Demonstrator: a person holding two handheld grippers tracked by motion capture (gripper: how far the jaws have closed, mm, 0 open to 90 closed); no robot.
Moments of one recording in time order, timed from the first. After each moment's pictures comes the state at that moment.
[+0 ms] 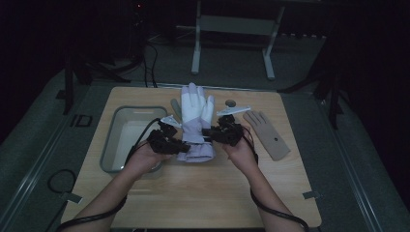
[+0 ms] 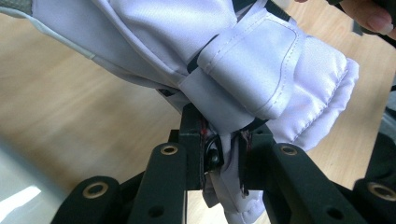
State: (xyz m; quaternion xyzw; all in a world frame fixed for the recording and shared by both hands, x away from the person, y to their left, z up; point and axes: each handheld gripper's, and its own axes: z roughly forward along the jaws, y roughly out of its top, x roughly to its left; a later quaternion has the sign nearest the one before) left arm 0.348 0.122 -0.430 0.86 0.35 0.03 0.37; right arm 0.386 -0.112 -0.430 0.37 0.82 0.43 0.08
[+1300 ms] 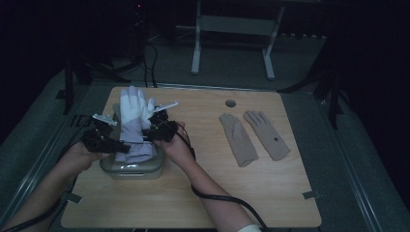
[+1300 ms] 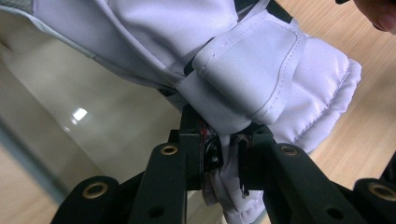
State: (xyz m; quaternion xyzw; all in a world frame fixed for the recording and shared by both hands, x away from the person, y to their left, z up) left arm 0.341 0.280 -0.454 0.85 0.42 0.01 0.30; right arm 0.401 0.067 -0.462 0.34 0.84 0.42 0.02
